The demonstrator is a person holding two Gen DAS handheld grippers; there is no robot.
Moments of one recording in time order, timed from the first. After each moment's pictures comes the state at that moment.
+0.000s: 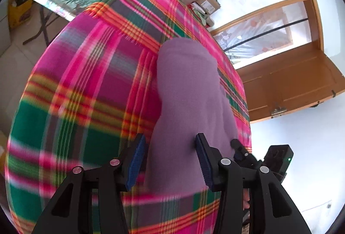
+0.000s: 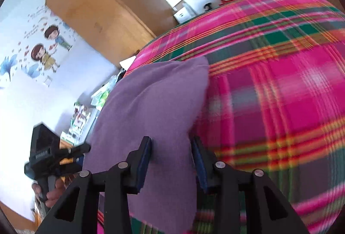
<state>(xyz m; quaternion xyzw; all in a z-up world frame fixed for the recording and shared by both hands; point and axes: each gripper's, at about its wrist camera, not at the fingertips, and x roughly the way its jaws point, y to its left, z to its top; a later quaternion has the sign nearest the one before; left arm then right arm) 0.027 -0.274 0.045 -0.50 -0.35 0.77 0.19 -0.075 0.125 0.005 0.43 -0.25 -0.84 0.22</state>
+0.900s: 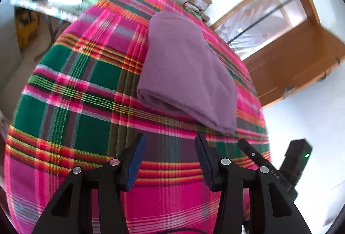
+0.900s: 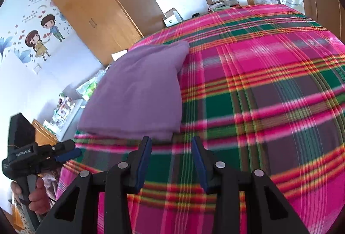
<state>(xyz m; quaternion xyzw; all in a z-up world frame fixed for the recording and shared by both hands) 0.083 -0.214 0.053 -0.48 -0.25 0.83 0.17 0.038 0.124 0.007 0.42 -0.16 -0.88 0.16</state>
